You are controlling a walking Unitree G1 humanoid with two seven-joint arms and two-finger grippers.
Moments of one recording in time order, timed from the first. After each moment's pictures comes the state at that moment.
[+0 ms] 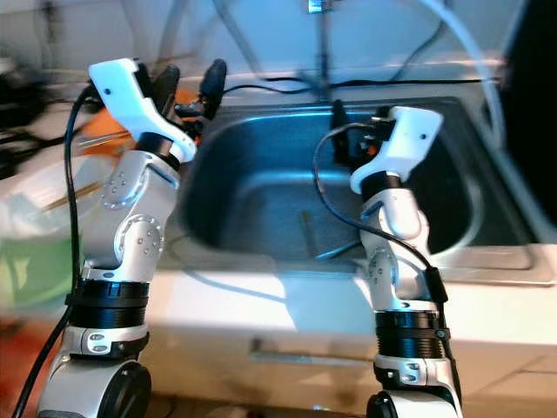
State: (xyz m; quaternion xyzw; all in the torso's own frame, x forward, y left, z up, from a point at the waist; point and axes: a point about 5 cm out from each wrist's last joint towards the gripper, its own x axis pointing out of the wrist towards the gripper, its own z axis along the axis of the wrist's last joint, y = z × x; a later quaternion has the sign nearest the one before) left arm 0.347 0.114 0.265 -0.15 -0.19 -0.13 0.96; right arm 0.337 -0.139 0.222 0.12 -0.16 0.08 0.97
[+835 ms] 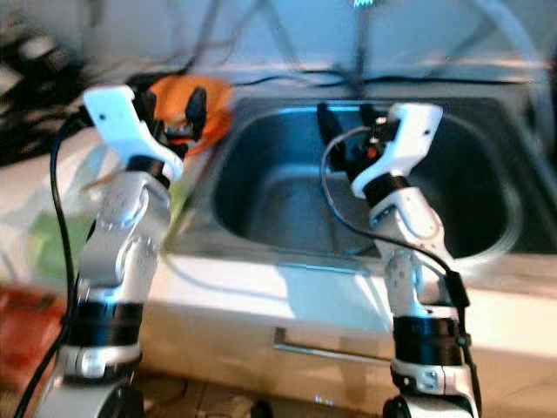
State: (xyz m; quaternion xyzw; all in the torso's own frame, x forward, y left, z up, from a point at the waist) left arm 0.335 0.130 0.238 -0.10 -0.17 -0.05 0.98; right arm 0.327 -0.137 0.228 0.13 -0.15 0.20 0.96
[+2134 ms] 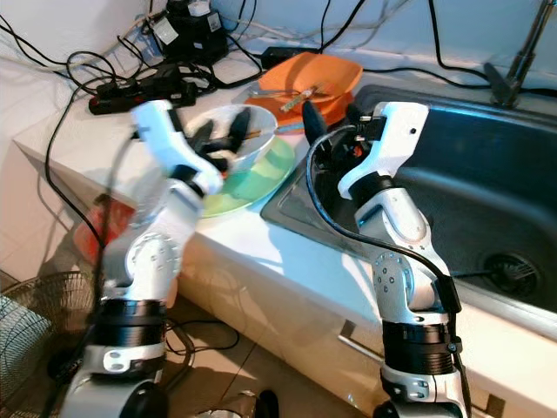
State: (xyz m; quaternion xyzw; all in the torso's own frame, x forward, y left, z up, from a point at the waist) left arm 0.343 0.079 0.225 -0.26 -0.05 -0.19 0.94; right arm 0.319 -0.125 0.235 0.14 -0.14 0.19 0.96
